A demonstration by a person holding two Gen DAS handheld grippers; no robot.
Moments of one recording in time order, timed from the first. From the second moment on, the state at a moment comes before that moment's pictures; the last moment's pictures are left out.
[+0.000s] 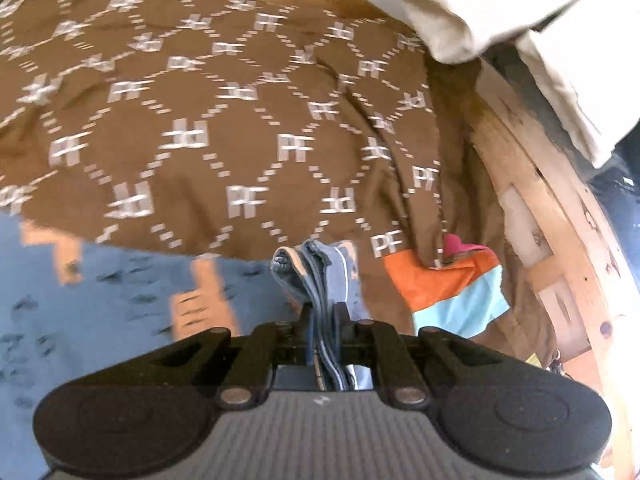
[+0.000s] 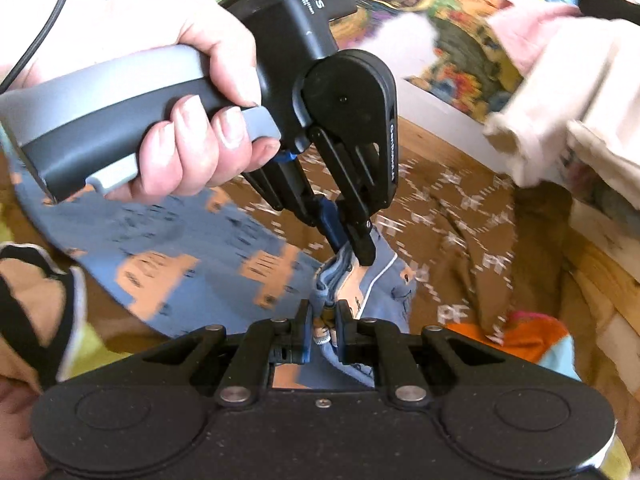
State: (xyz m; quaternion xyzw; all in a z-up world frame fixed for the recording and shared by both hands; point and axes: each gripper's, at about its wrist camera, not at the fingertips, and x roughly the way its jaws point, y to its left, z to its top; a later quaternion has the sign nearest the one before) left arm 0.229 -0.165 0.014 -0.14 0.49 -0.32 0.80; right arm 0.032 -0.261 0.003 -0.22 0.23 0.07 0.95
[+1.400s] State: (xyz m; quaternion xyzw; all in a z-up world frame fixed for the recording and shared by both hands) left arm 0.224 -0.113 -0.036 -0.16 0.52 -0.24 0.80; right arm 0.047 -0.230 -0.016 -0.20 0.30 0.14 0.92
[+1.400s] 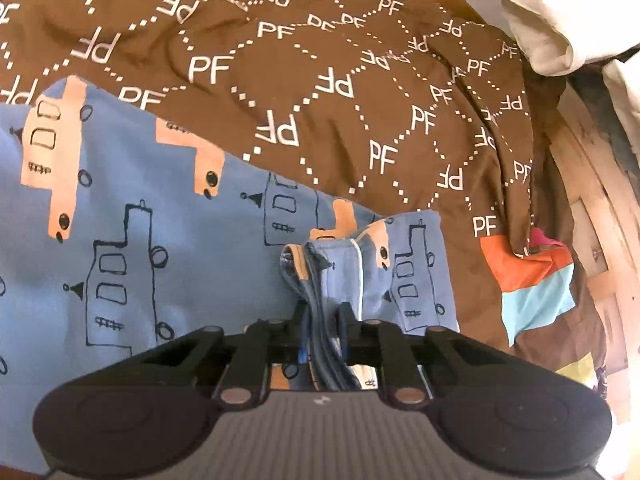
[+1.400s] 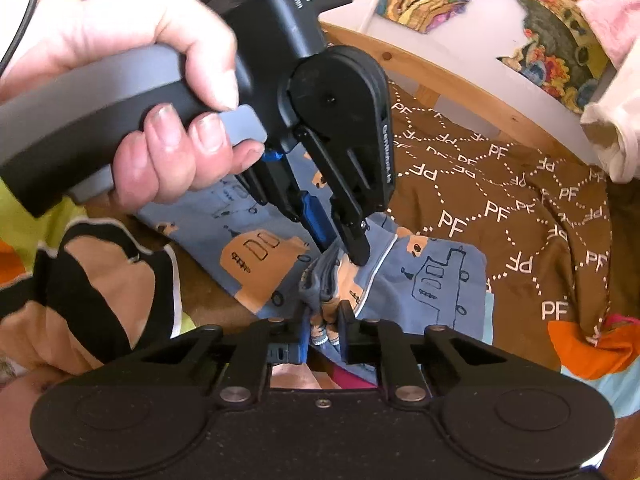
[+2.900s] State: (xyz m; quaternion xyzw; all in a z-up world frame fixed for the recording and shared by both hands) left arm 0.211 0.031 -0.027 -0.12 0.47 -0.21 0.85; right arm 0.075 -0.097 -0.011 -0.20 0.31 0.28 0.89
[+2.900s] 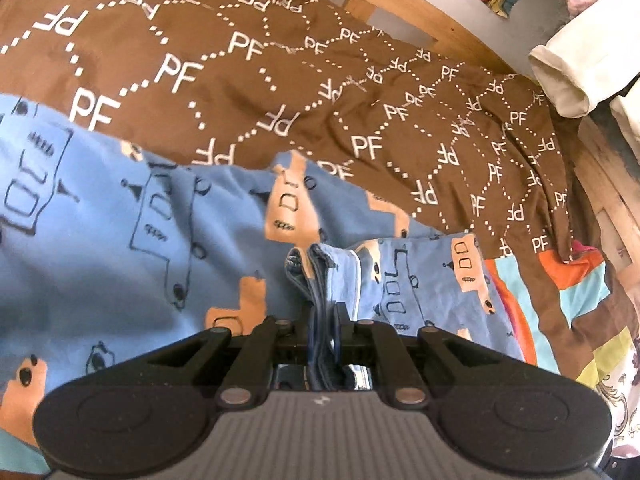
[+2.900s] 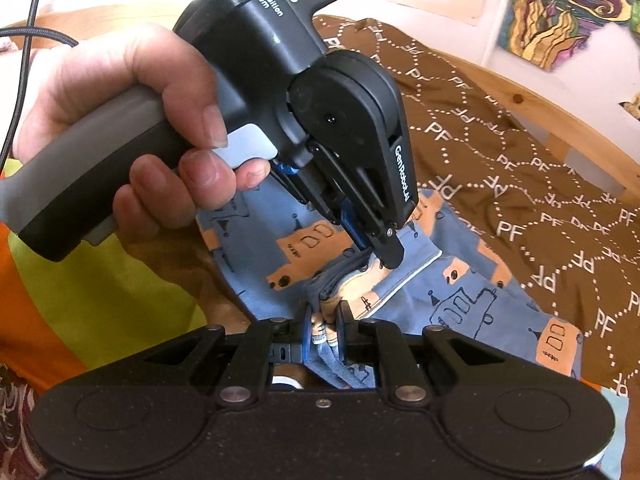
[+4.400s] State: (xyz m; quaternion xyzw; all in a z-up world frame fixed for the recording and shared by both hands) left arm 0.164 0.009 -0.024 0.00 0.37 -0.03 0.93; right arm 0.137 -0.253 -0.006 -0.23 0.26 0.10 0.93
